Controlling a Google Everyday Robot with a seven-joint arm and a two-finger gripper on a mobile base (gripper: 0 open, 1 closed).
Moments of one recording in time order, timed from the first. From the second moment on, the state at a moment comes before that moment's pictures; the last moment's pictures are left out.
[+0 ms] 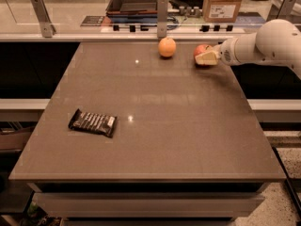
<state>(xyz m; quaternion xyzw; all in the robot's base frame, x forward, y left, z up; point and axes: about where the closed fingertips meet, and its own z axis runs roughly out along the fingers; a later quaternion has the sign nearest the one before) 0.773 -0.221 0.851 -0.27 0.83 0.09 0.48</state>
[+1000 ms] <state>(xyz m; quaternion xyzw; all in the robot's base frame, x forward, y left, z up) 0.773 -0.219 0.864 -0.29 0.83 0.08 0.48</state>
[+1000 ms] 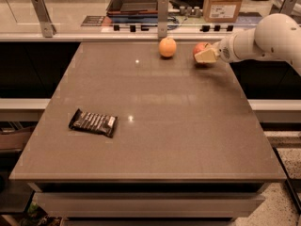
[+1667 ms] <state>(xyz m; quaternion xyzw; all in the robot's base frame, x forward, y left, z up) 0.754 -0.237 0.912 -0.31 0.82 0.04 0.47</state>
